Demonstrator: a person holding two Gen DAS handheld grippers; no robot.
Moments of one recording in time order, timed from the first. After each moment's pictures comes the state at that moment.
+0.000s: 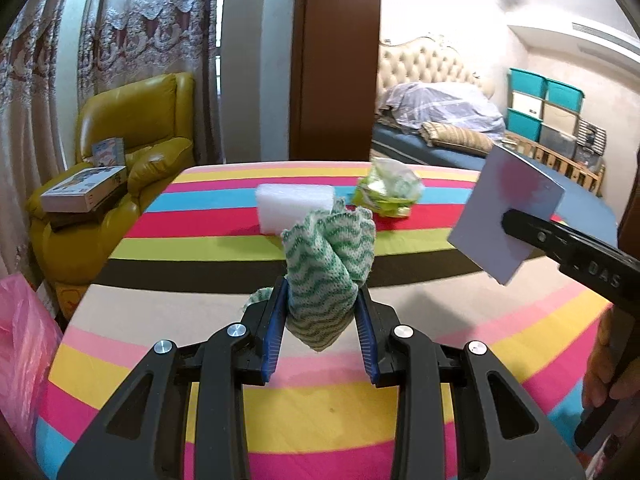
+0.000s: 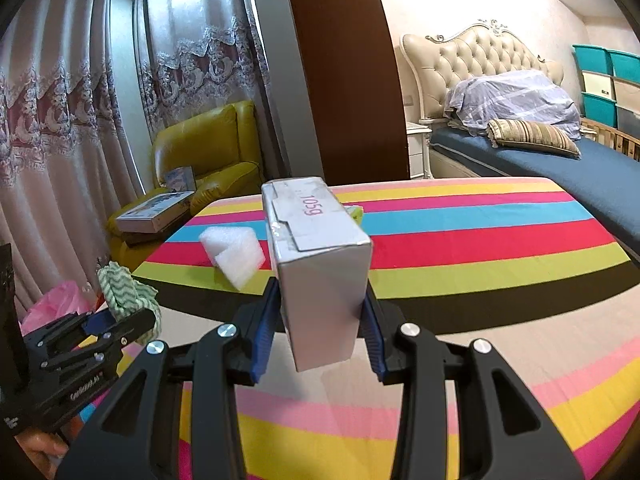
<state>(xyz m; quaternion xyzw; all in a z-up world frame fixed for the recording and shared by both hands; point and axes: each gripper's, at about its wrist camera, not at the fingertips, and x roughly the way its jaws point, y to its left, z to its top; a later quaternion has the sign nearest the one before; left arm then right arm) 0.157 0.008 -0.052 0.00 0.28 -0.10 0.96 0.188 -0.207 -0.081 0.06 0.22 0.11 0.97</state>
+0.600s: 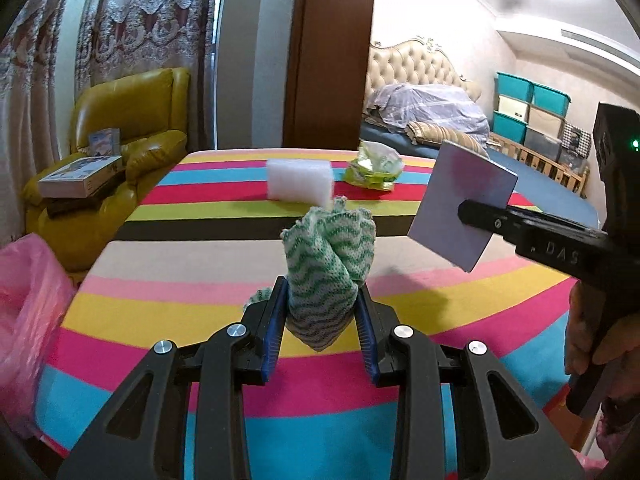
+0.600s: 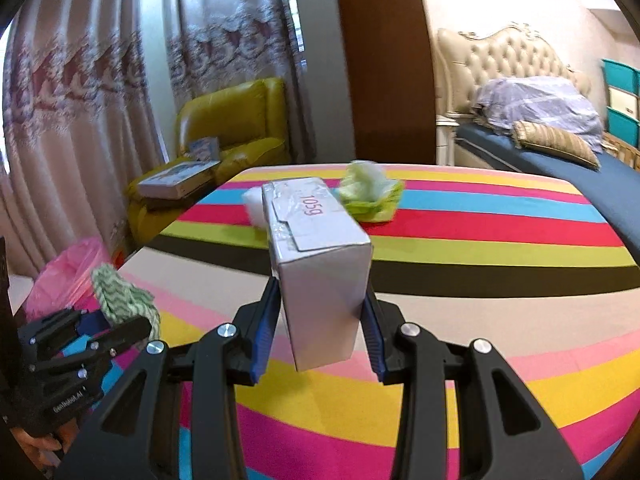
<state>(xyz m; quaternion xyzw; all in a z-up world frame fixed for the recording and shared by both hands) 0.093 0.043 -0.058 -0.02 0.28 -0.12 0.95 0.156 -0.159 -0.087 0.01 0.25 0.17 0.95</state>
